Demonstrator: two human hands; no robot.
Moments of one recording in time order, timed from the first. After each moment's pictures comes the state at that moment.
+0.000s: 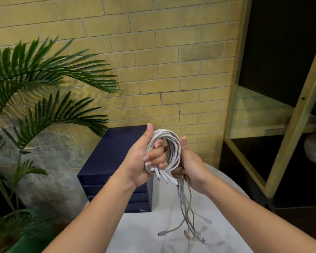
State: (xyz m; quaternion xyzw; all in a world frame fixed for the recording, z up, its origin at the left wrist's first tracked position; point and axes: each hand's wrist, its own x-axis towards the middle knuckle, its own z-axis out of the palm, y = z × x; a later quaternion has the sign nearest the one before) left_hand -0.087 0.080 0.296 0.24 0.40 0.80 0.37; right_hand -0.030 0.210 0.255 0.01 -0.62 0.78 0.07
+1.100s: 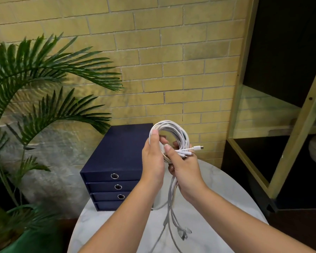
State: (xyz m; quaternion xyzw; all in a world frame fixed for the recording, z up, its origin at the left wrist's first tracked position) left_hand -0.078 0.113 0.267 0.11 0.58 0.80 0.02; right_hand -0.033 0.173 0.252 -0.03 -0.55 0.80 0.23
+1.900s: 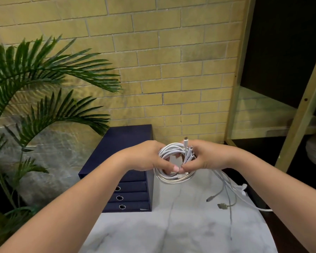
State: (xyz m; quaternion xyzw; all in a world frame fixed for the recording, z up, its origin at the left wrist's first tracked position) left_hand -0.113 0.079 0.311 0.42 0.85 0.24 0.20; right_hand -0.025 0.260 0.304 0.17 -0.89 0.42 -0.06
